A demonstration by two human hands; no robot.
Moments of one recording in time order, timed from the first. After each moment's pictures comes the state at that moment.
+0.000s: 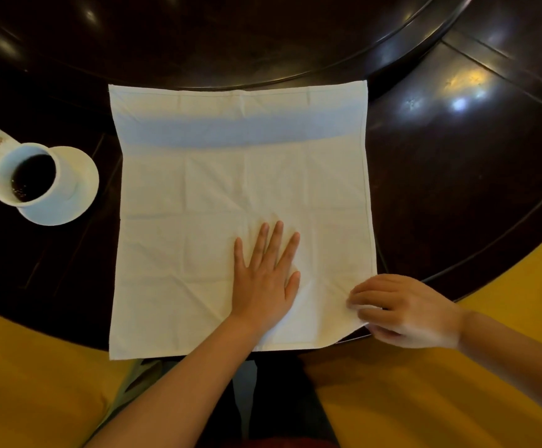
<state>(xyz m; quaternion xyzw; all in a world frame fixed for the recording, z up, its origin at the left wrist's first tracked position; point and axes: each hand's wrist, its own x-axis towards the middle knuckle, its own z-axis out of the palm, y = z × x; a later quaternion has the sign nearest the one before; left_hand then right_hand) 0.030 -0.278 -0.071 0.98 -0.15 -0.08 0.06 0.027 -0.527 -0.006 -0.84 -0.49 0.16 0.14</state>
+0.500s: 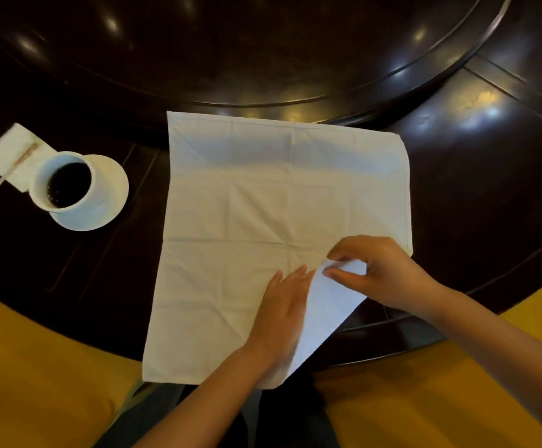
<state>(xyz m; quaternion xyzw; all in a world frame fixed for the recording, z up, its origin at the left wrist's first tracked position) 0.022 -0.269 -0.036 0.89 -0.09 -0.18 0.42 0.093 -0.440 0.038 -0.89 -0.24 0.16 0.35</state>
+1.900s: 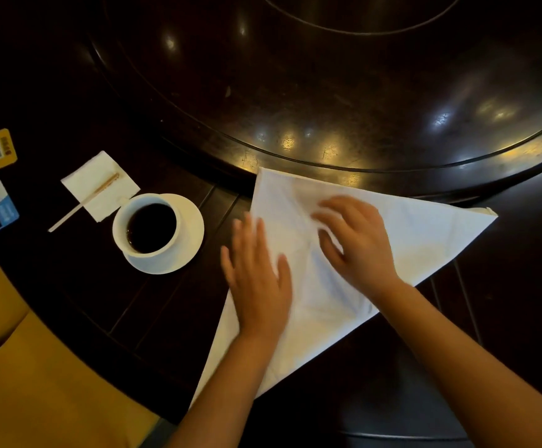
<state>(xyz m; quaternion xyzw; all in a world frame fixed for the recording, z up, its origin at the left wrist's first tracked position) 0.137 -0.158 -0.040 0.95 0.16 0.11 0.25 0.216 -0.299 -0.020 -0.91 -0.30 -0.15 0.23</state>
